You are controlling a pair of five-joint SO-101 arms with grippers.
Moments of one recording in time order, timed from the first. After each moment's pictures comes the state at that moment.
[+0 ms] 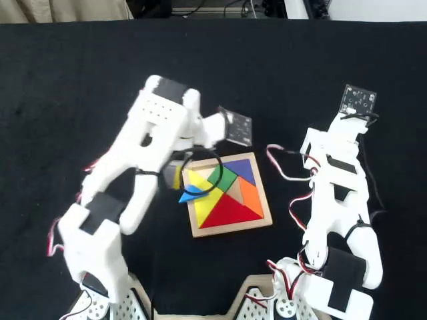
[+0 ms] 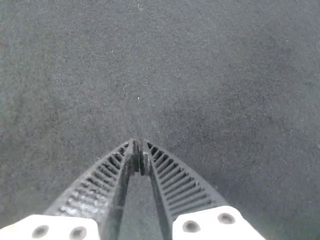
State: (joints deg) left arm 18.7 17.0 -15.9 98.3 -69.6; right arm 20.1 -12.3 52.8 13.8 -0.5
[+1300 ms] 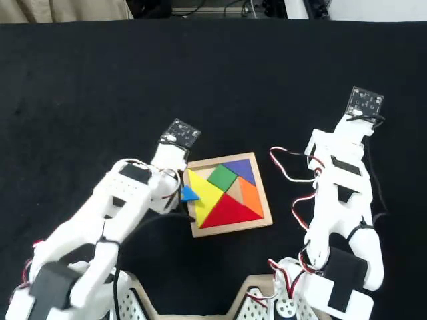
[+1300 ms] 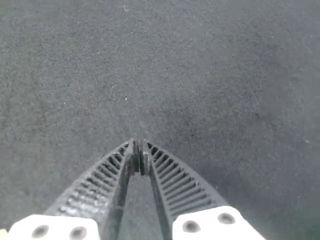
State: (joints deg) left arm 17.2 -18.5 53.4 46.9 -10.2; right arm 22.1 -12.3 52.8 13.8 -0.6
